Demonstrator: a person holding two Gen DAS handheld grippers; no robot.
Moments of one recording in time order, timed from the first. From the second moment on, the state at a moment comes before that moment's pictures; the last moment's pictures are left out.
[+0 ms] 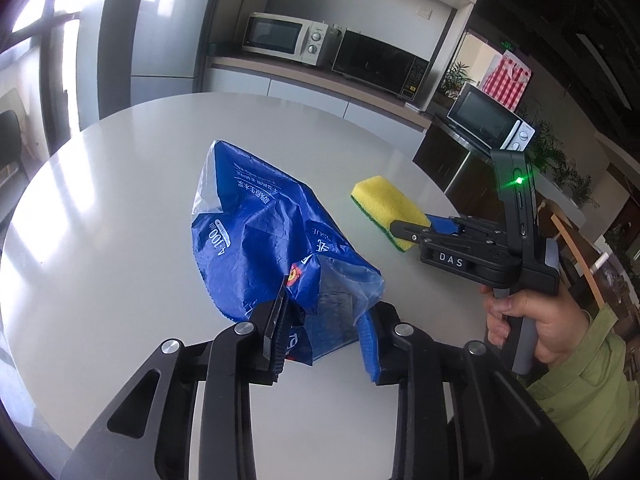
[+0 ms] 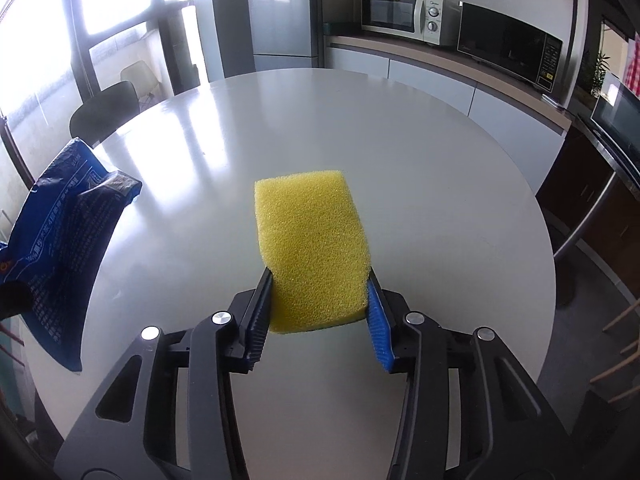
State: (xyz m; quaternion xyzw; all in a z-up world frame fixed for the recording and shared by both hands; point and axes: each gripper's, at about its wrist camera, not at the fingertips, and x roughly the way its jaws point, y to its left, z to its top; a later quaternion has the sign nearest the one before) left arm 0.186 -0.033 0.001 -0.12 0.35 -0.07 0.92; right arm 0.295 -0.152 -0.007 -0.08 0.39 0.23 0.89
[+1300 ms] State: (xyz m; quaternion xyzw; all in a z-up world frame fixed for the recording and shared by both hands) left arm -0.002 -0.039 -0.021 -0.06 0.38 -0.08 0.92; right arm 0.009 -0.174 -0.013 -0.06 0.38 0.33 0.86
